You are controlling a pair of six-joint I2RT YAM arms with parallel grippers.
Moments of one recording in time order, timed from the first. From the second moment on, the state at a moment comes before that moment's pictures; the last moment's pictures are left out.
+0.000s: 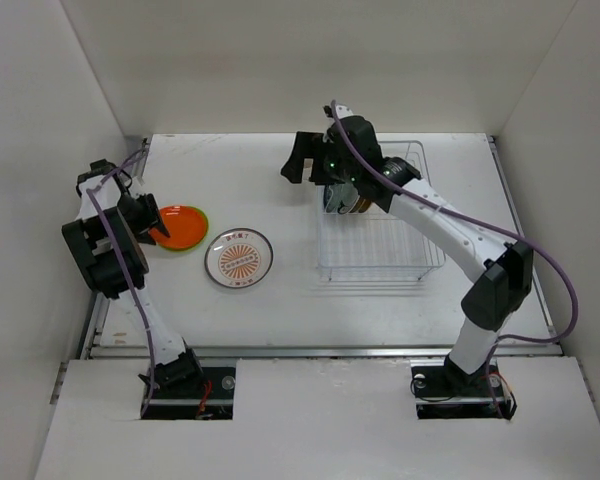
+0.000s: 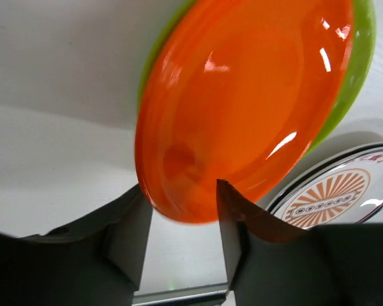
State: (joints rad) left arm 0.43 2.01 1.60 -1.00 0.30 0.00; right arm 0.68 1.77 1.77 -0.41 -0.02 0.54
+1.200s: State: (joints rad) left arm 0.36 1.55 1.54 -1.15 0.21 0.13; right arm 0.30 1.77 1.59 -0.62 0.20 0.50
